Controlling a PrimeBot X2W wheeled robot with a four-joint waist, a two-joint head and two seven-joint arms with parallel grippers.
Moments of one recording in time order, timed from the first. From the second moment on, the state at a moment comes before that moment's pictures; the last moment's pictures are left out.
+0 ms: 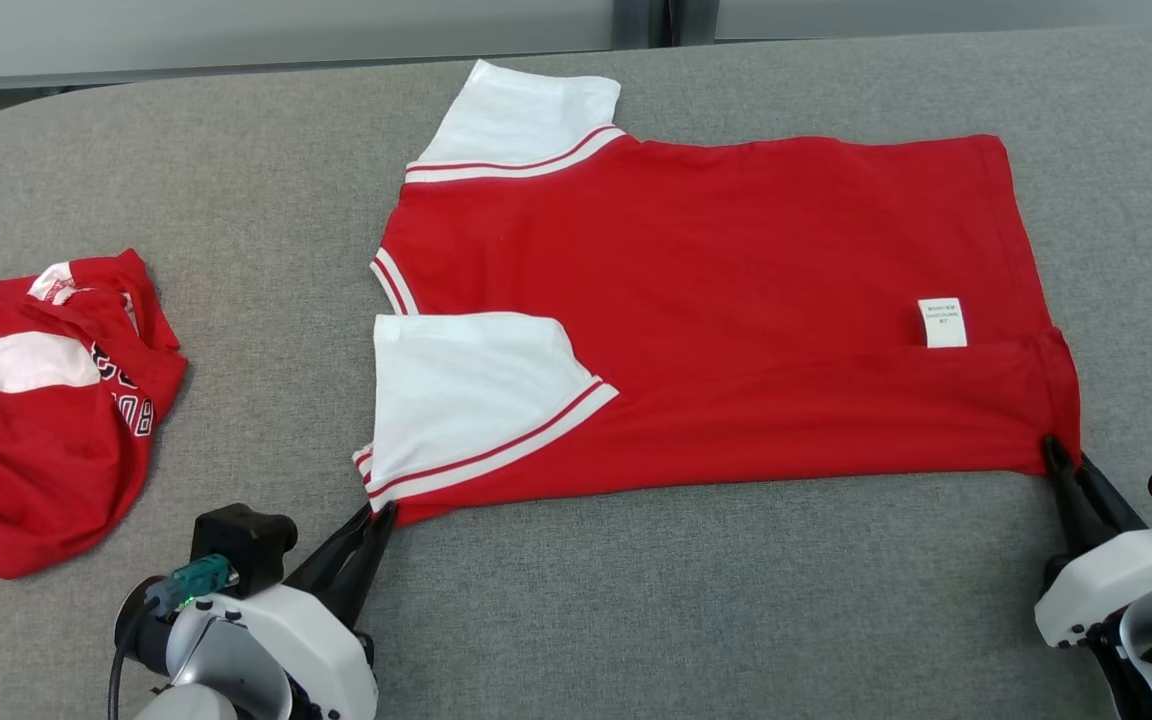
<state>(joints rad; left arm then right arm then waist) -0.18 0.46 -0.59 0.08 -0.69 0.09 0.05 -0.32 -0.31 0.17 0.67 0.37 0.13 -0.26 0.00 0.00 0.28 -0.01</state>
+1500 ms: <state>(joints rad) 0.07 0.51 -0.54 -0.07 -0.78 0.20 0.01 -0.01 -0.48 0.12 0.42 0.47 0.13 -0.26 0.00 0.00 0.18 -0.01</state>
